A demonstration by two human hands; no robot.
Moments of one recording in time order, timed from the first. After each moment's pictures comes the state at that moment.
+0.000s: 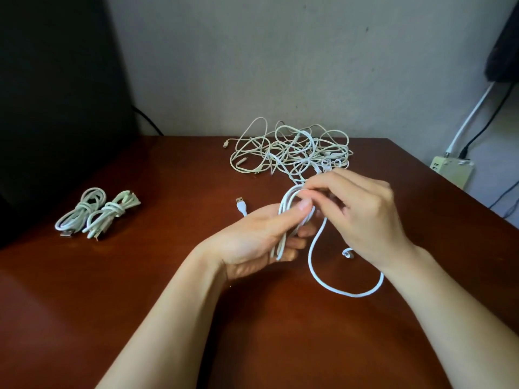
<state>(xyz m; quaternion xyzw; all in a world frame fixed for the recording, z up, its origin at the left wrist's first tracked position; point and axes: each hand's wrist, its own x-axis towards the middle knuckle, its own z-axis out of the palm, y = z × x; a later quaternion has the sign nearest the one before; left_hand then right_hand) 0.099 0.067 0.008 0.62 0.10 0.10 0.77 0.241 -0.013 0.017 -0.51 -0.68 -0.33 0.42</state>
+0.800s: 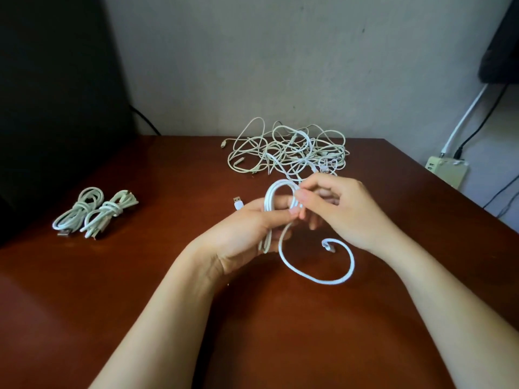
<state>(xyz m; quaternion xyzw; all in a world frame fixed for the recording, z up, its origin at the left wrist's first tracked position) 0.096 0.069 0.013 0.66 0.15 0.15 0.72 0.241 -0.012 0.021 -0.60 -0.60 0.17 0.50</state>
